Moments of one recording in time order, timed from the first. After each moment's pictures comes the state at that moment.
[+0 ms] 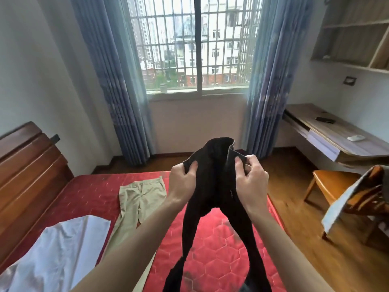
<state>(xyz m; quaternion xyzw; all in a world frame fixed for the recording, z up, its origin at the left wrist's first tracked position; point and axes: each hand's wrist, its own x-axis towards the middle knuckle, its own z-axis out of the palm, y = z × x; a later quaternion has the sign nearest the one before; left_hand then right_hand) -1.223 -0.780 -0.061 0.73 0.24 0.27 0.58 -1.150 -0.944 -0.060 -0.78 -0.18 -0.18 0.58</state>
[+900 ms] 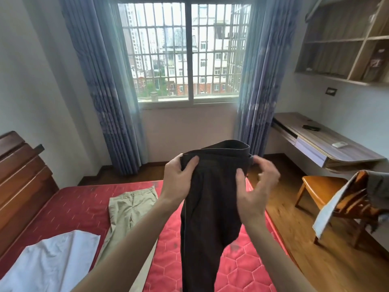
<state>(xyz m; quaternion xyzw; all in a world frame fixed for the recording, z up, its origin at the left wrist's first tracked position) -1.229 -0.766 -0.023 0.70 0.11 0.32 0.62 -1.154 -0.932 -0.078 -0.71 -0.18 -0.32 0.61</state>
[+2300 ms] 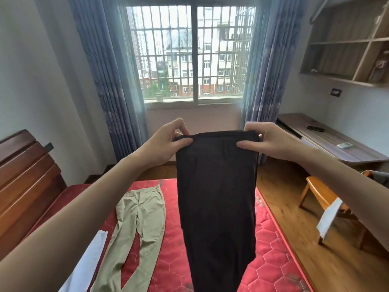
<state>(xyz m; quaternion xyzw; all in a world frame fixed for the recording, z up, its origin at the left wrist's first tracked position) -1.265 -0.695 0.073 0.90 -0.03 0.18 0.39 -1.089 -0.971 0.072 -0.77 -0.54 0.01 0.35</state>
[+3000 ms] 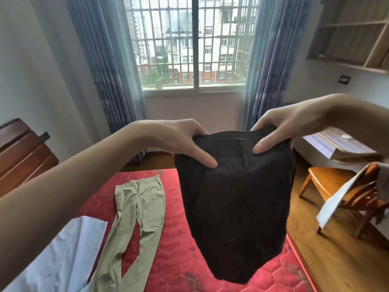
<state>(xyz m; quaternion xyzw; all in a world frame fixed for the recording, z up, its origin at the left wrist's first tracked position) -1.249 -0.726 0.120 0.94 -0.01 -0.14 0.31 -1.094 -0.965 0.147 -0.81 -0.42 0.39 0.14</state>
